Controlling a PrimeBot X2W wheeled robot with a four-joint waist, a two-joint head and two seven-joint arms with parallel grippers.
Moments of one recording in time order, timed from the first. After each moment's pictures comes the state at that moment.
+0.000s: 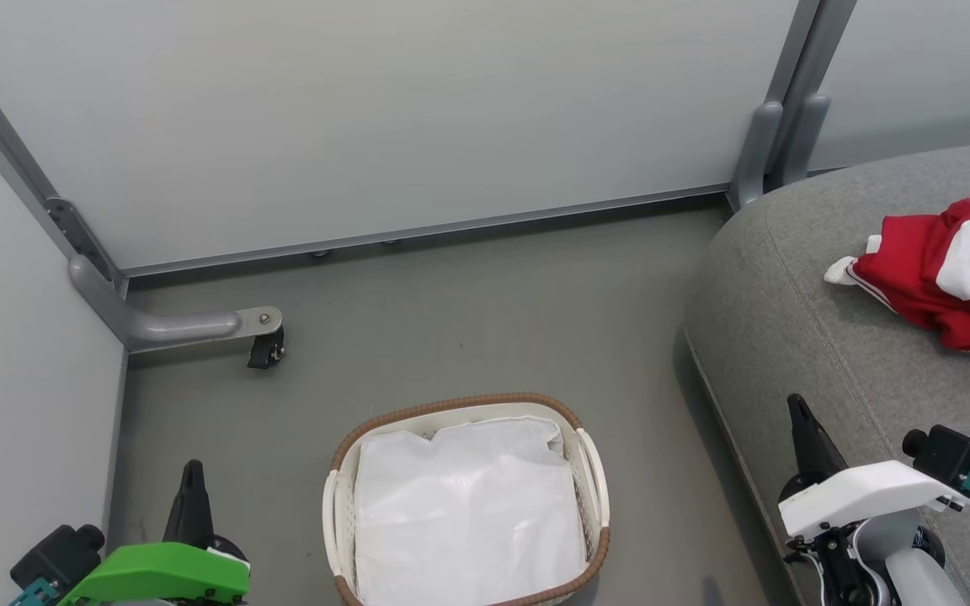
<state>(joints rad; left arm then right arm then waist) -0.04 0.04 0.04 0.36 -0.83 -0.13 -0.10 -0.15 -0.04 -0.02 0.39 0.76 0.13 -0.10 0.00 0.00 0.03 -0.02</state>
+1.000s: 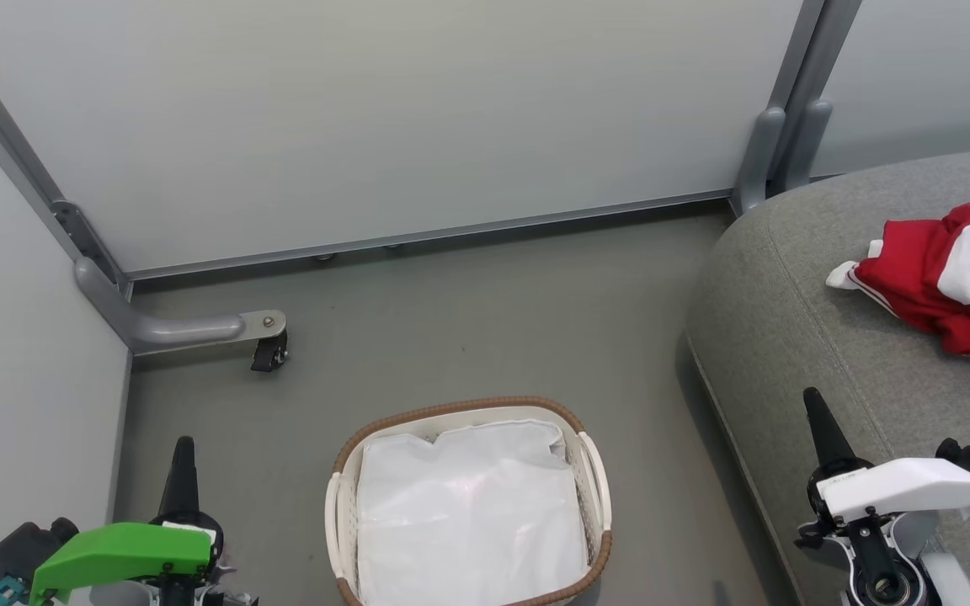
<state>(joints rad) -0.06 0.04 0.07 0.31 -1.16 -0.13 -0.01 -0.13 -0.04 -0.06 0.33 1.12 0.13 -0.01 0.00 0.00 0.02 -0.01</state>
